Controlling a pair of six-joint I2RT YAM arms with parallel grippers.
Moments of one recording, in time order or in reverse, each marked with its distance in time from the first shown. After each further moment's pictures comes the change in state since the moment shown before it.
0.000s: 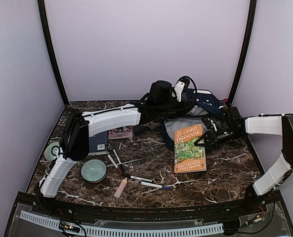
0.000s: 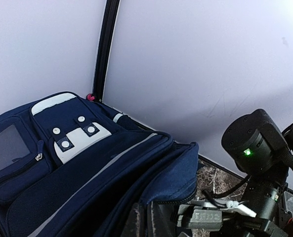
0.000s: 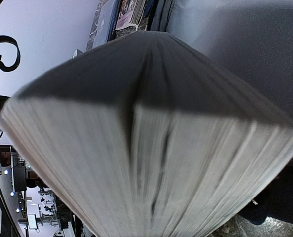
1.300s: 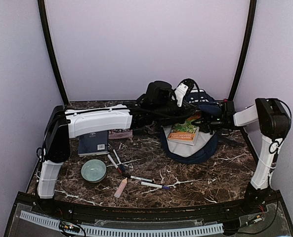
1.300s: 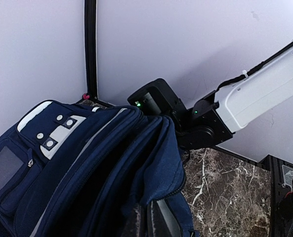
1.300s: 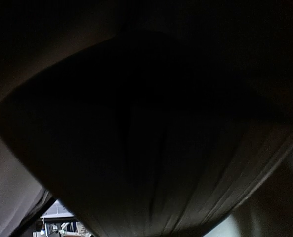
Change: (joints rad) left arm -0.088 -0.247 -0.273 -0.016 -0.088 0.130; right arm -0.104 0.441 0.224 0.607 -0.006 0.541
